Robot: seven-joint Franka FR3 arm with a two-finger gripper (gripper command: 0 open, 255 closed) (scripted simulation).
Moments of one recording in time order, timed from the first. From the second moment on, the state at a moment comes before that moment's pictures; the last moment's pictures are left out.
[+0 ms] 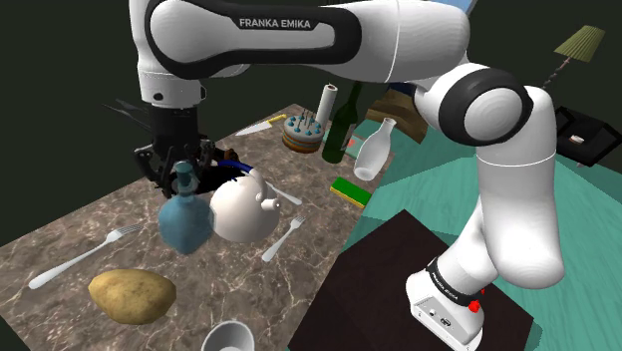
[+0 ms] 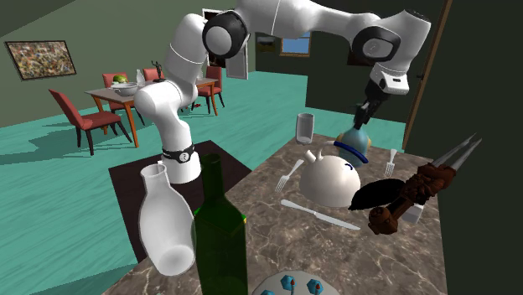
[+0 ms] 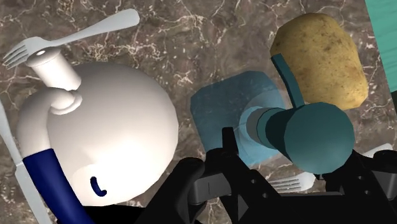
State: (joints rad) arm 0.51 0.64 0.31 -1.21 0.11 1.68 0.65
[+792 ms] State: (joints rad) arm 0.51 0.65 0.31 -1.26 0.11 1.74 0.64
